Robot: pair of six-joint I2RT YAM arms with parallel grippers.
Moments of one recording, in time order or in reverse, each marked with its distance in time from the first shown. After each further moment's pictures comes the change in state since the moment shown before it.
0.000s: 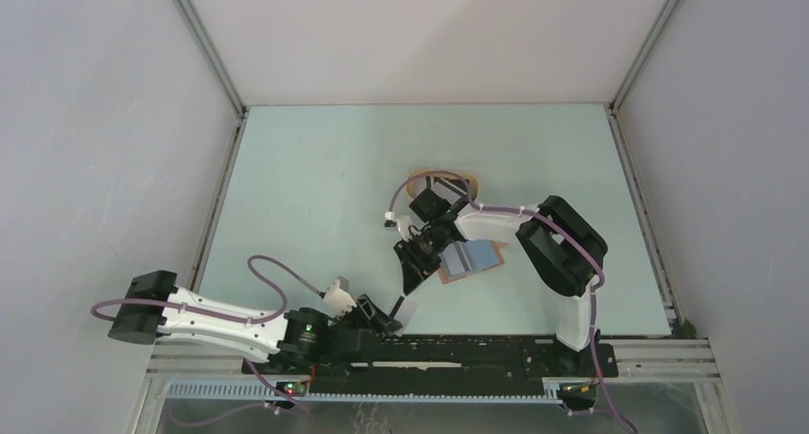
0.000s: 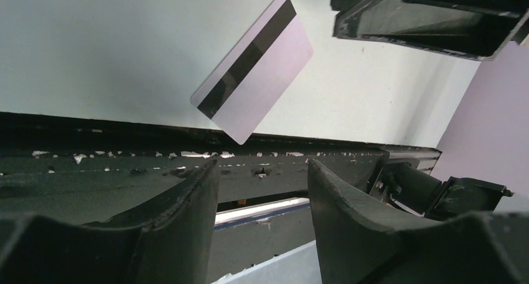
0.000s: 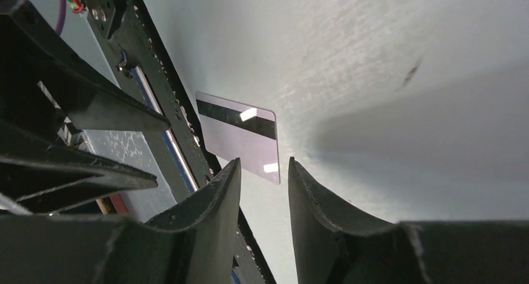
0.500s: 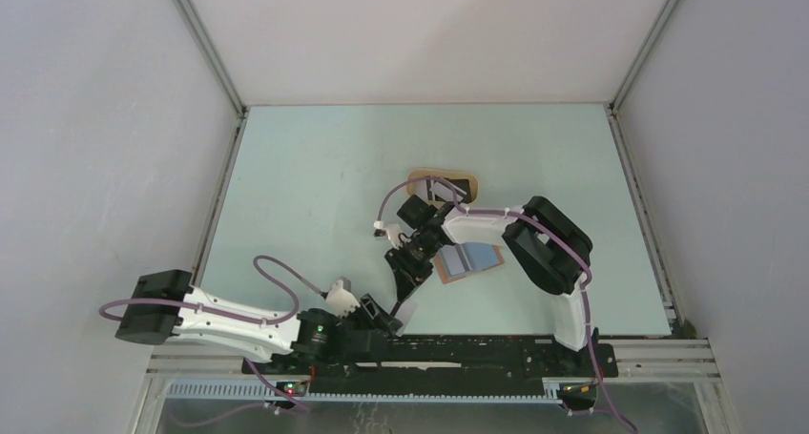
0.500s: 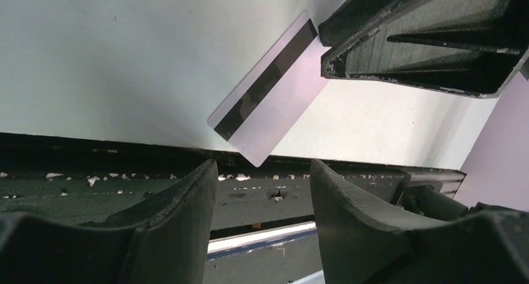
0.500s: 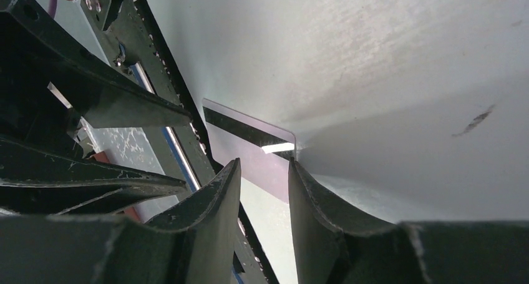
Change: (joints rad) left arm 0.011 0.111 0.019 0.014 -0.008 -0.005; right arm 0.061 0.078 0.067 -0.045 -0.003 -0.005
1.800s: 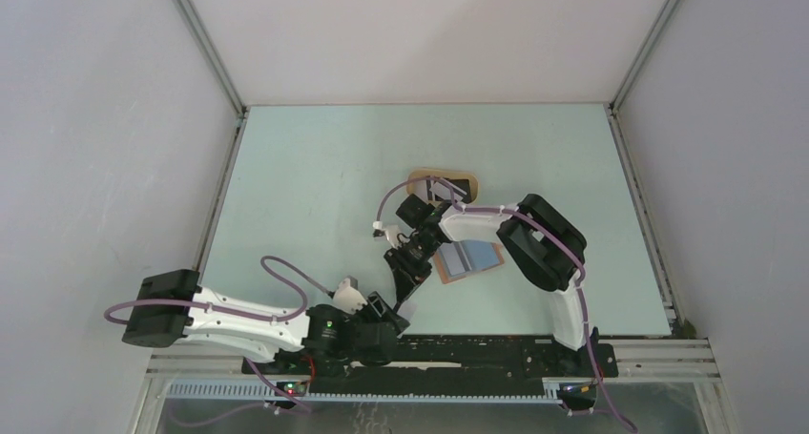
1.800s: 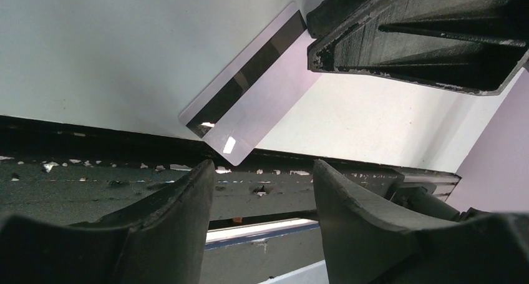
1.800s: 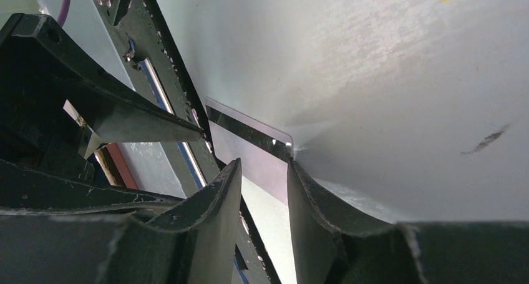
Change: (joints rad) left arm 0.056 0.090 0.057 0.031 0.076 0.000; right arm -0.003 0.039 0.034 -0.035 -0.047 -0.022
